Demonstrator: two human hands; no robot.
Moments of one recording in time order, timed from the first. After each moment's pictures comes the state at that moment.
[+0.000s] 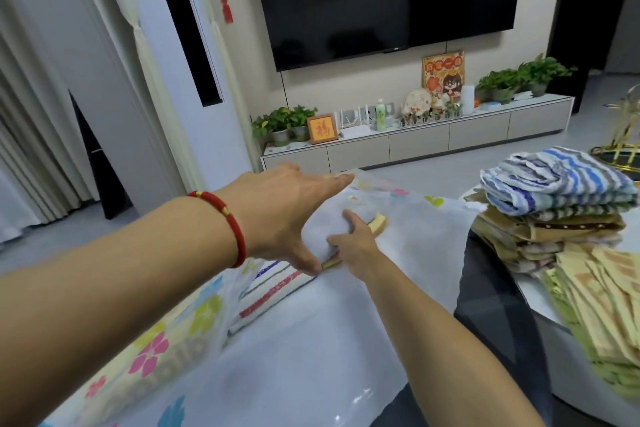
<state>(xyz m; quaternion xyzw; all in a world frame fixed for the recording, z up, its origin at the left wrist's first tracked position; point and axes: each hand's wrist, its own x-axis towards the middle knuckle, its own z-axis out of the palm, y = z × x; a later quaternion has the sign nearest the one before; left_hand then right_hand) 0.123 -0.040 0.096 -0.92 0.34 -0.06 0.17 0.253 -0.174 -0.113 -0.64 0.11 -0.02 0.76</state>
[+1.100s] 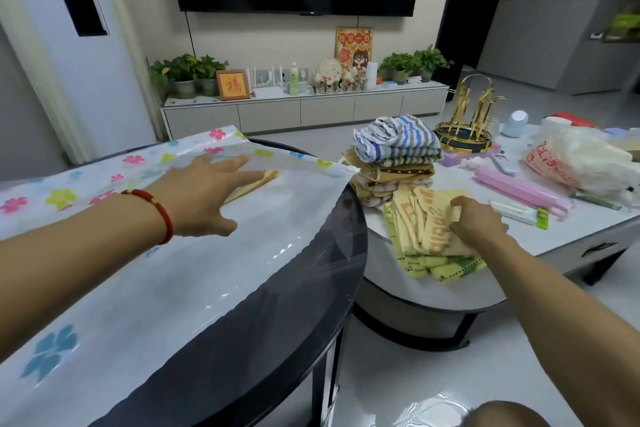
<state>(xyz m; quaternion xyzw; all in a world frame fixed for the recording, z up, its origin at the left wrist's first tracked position) 0.083 -0.070 0.014 -0.94 0.32 -0.03 0.09 0.014 -0.530 -0.115 -0.90 0.38 -0.05 0.18</state>
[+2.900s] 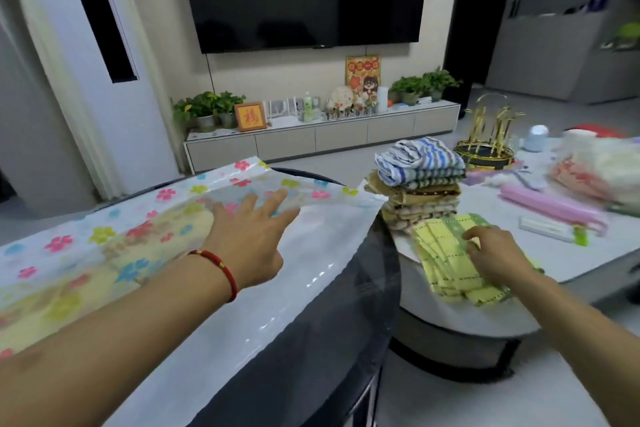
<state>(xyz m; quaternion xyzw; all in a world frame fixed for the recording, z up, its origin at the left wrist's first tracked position) 0.063 -0.080 -0.002 -0.94 0.28 -0.09 0.15 0.007 -0.499 -0.129 -0.95 0.27 -0.10 0.15</state>
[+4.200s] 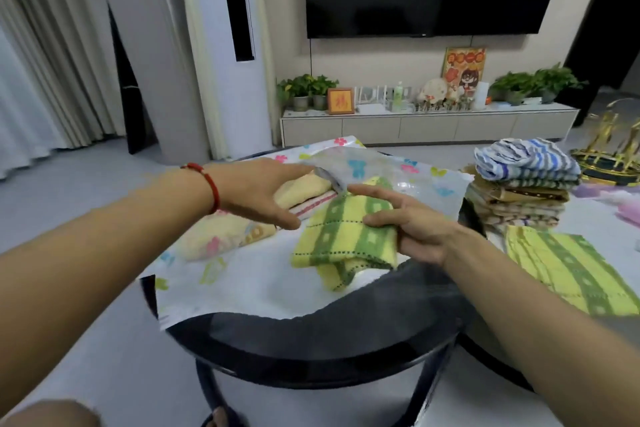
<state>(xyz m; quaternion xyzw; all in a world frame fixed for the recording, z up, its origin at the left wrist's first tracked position) 0.009 0.084 0.075 -0.95 0.30 0.05 0.02 0.000 -0.188 -0.023 -0.57 -0.07 0.21 0.79</state>
